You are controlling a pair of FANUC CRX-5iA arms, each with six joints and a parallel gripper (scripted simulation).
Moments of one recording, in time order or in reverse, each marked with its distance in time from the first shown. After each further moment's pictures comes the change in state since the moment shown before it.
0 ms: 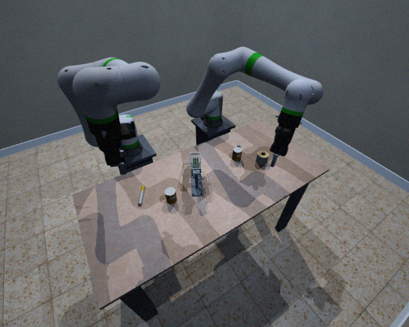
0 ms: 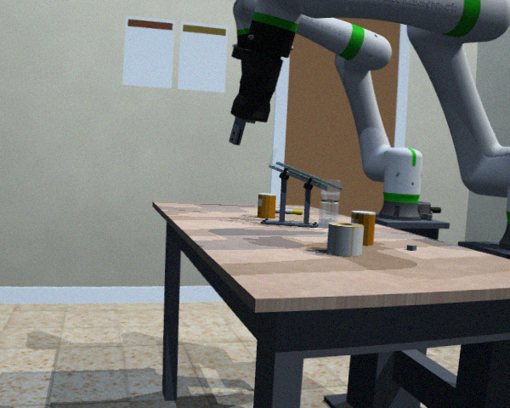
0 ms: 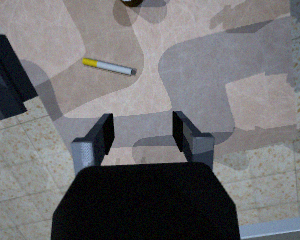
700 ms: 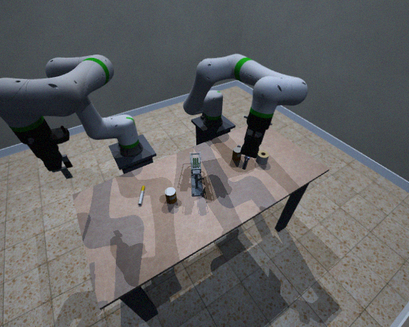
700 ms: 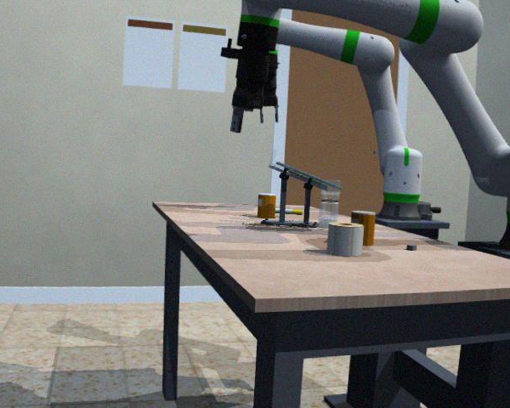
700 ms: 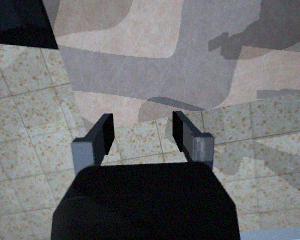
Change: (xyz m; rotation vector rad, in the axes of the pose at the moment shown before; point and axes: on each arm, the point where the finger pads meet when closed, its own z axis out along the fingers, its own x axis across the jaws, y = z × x) left arm 0.092 -0.129 0.004 -0.126 0.046 -0.244; right arm -0.054 0.213 0.051 0.070 0.012 -0.099
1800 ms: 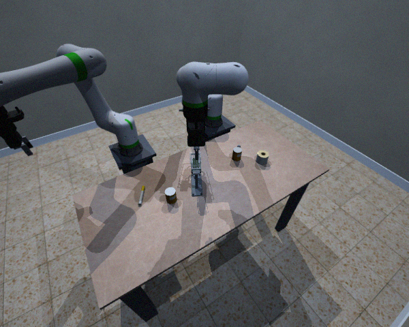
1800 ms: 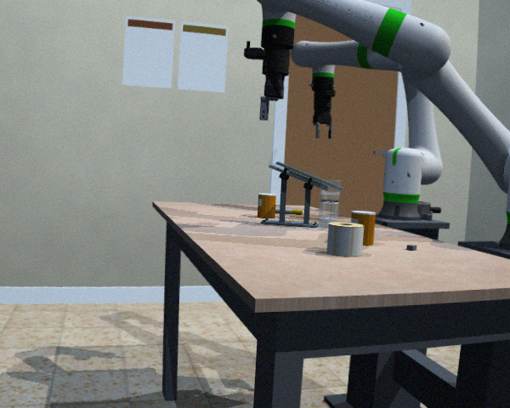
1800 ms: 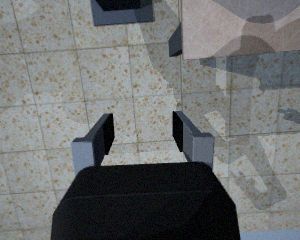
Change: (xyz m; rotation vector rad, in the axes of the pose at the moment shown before) left arm 0.208 -0.077 -0.020 -0.145 -0.108 -0.438; right arm -0.259 0.204 0.072 0.036 0.076 -0.141
